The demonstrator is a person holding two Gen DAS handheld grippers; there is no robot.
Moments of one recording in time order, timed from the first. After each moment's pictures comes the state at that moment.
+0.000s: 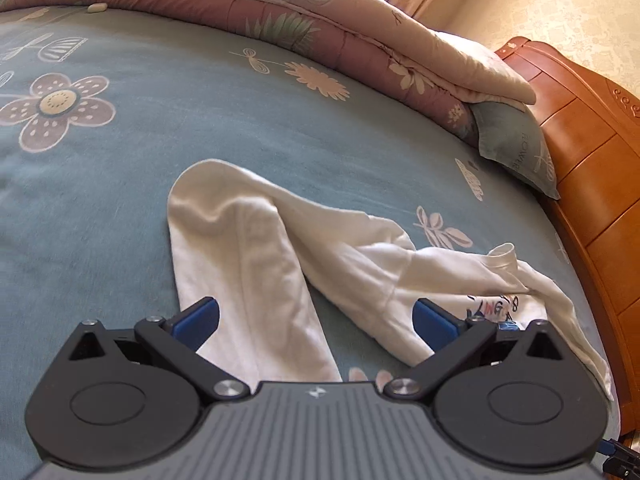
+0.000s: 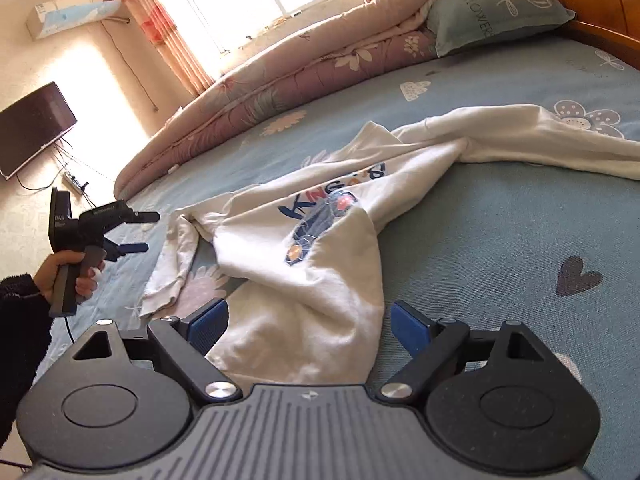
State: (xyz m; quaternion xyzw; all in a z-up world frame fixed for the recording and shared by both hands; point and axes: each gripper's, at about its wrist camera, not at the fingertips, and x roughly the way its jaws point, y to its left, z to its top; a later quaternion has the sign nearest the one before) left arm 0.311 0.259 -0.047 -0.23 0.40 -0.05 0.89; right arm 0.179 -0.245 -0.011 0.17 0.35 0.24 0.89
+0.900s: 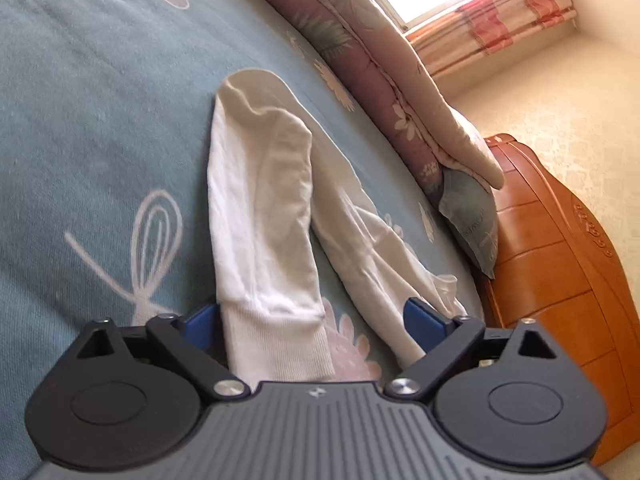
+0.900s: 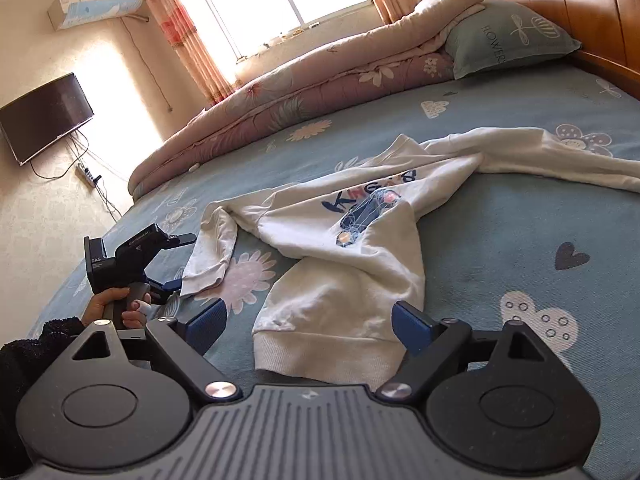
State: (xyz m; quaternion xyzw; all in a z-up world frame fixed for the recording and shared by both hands) left arm 0.256 0.272 -0.131 -0.42 0.33 -0.11 0.84; right arm 0.120 -0.213 0.013 0.14 0.34 0.24 0.90
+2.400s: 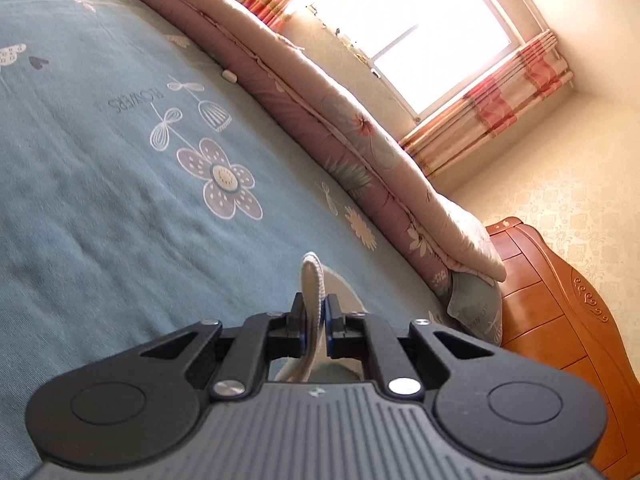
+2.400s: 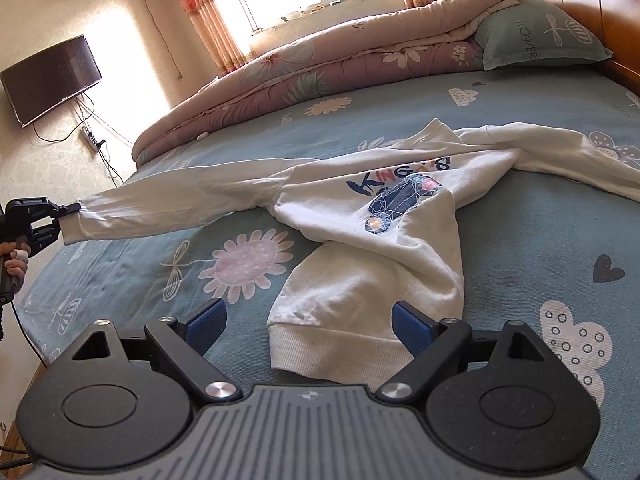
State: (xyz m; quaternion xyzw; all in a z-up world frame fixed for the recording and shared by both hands) left arm 0.150 0.452 0.015 -0.40 0.22 0.01 0.89; right arm 0.136 -0.170 0.010 0.10 0.36 0.25 0.89
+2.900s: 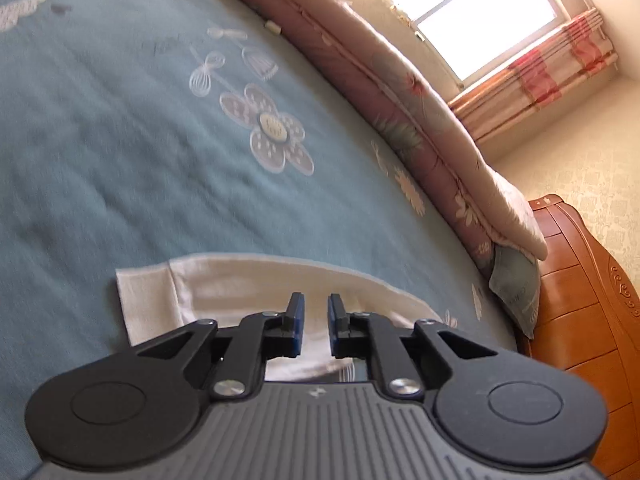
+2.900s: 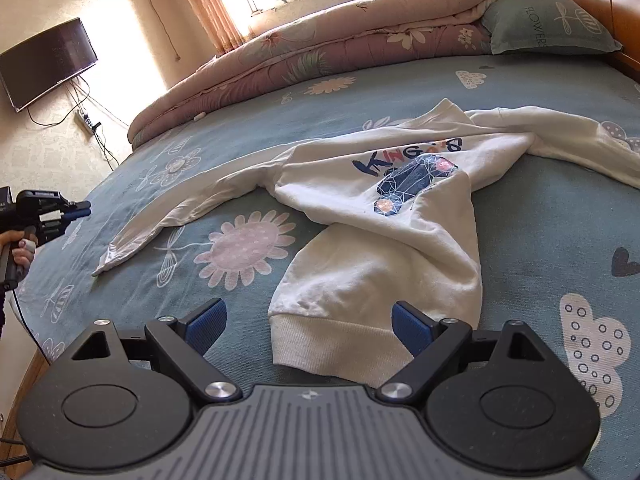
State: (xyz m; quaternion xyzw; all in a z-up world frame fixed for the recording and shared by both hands) left arm 0.179 0.440 -0.060 -0.43 0.33 0.02 0.84; right arm 0.147 -0.153 -0.005 0.09 0.39 0.25 0.88
